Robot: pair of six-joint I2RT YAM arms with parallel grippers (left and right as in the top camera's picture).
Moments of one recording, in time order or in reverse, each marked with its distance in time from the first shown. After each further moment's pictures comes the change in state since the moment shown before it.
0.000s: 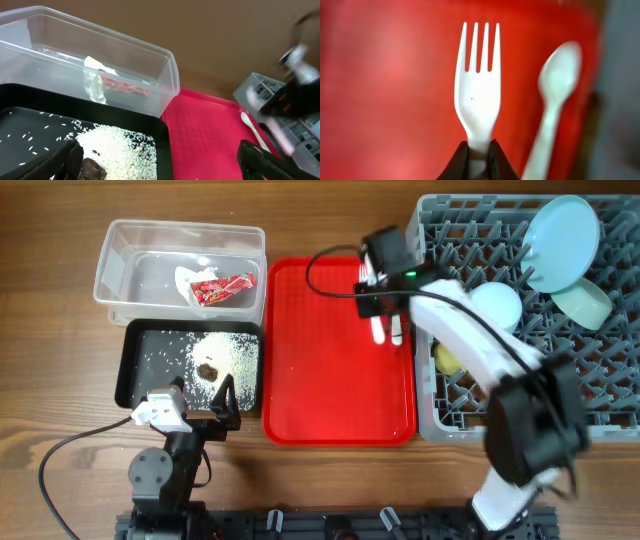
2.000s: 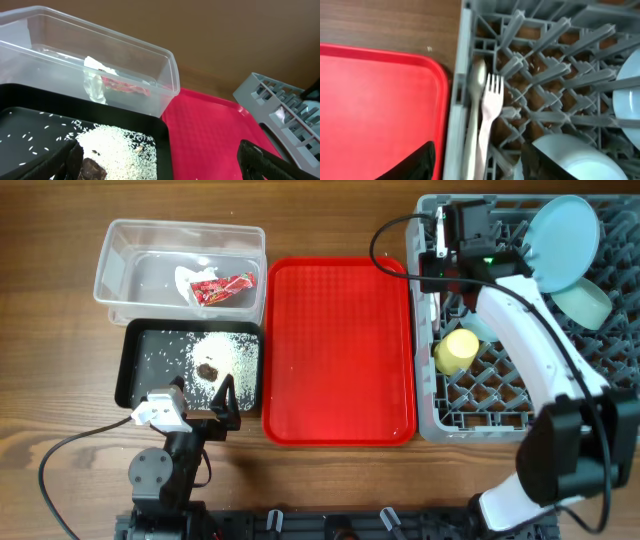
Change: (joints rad) left arm 0.000 0.000 0.000 0.000 0.000 0.000; right arm -0.223 -0.142 0.000 -0.024 0.110 -0.176
